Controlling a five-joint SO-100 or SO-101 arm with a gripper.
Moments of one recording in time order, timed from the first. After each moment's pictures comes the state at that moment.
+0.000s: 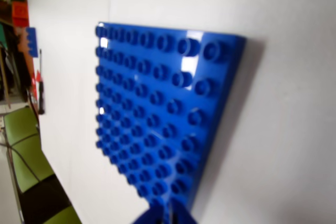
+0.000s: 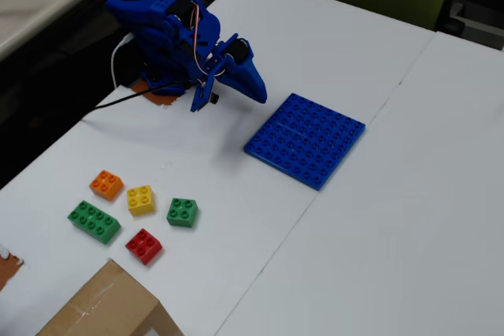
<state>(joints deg) -3.3 188.9 179.3 42.5 -8.0</state>
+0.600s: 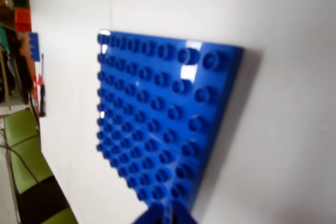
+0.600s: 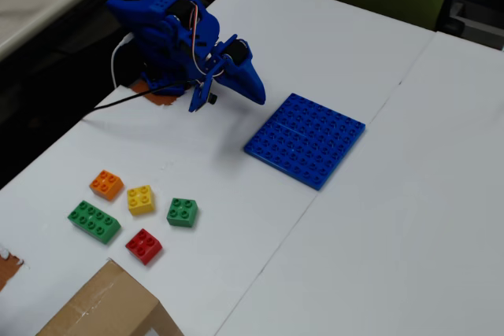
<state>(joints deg) -2.9 189.2 179.3 42.5 -10.8</state>
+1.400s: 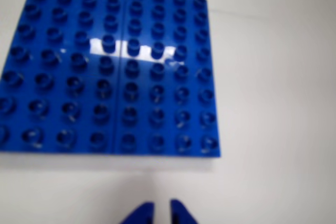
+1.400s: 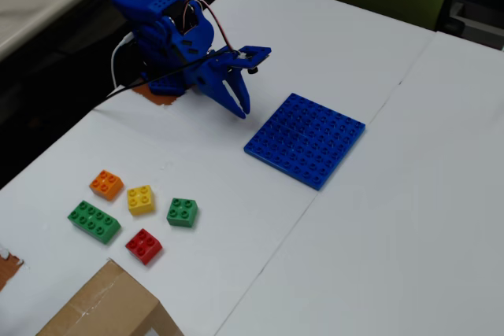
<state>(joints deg) 6.9 189.2 176.2 53.2 -103.8</state>
